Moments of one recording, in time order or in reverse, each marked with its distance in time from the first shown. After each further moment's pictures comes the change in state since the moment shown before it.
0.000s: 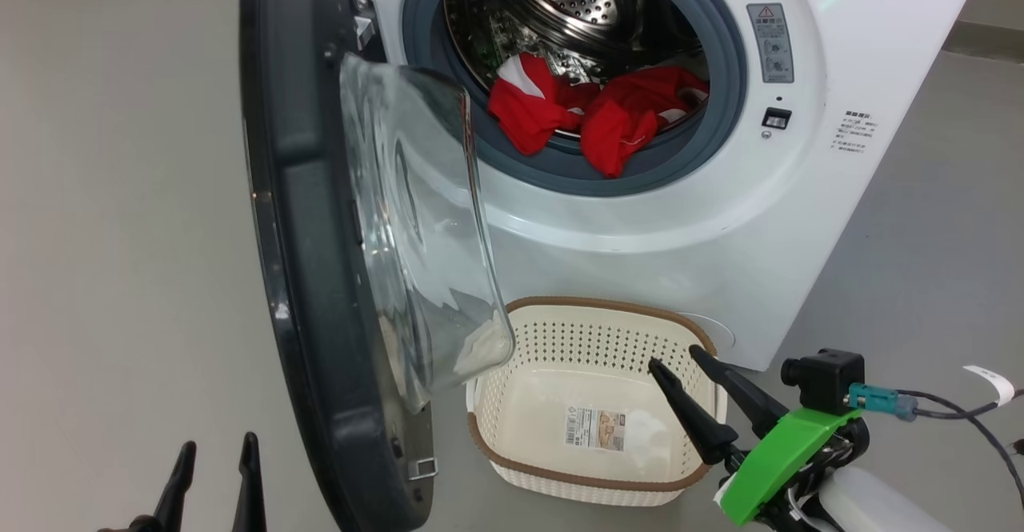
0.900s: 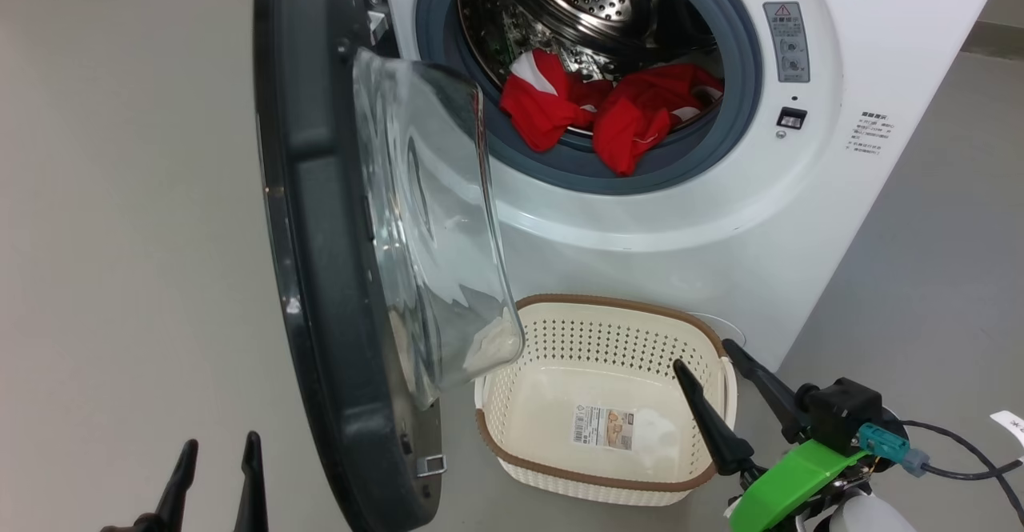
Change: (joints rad) left arm -0.002 0.000 -0.001 -0.001 0.027 0.001 0.000; right arm 0.192 0.152 -0.387 -0.138 -0.566 0.000 0.000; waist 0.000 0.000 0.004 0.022
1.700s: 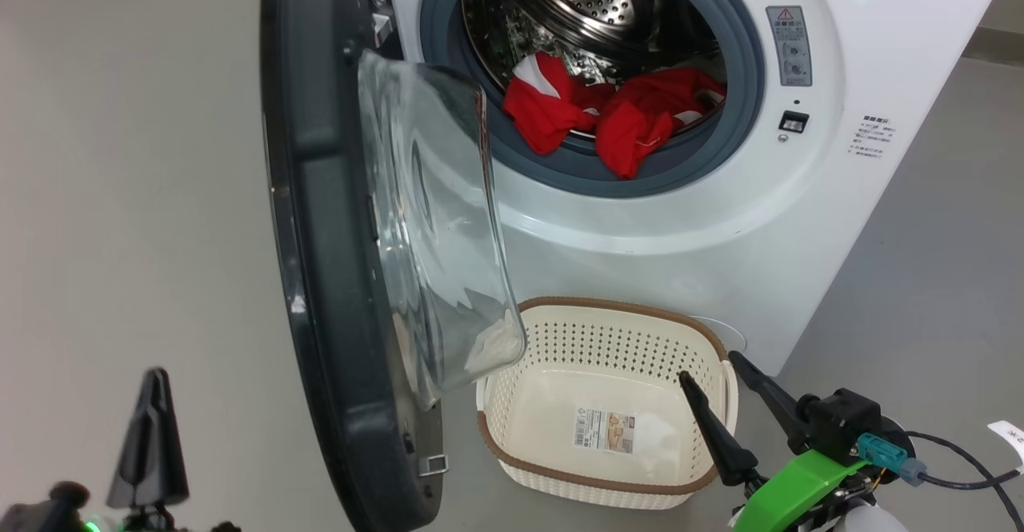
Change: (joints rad) left arm -0.025 0.000 0.058 -0.161 -0.071 0.009 0.000; right arm 0.014 0.013 -0.027 0.022 -0.047 0.000 0.000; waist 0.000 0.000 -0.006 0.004
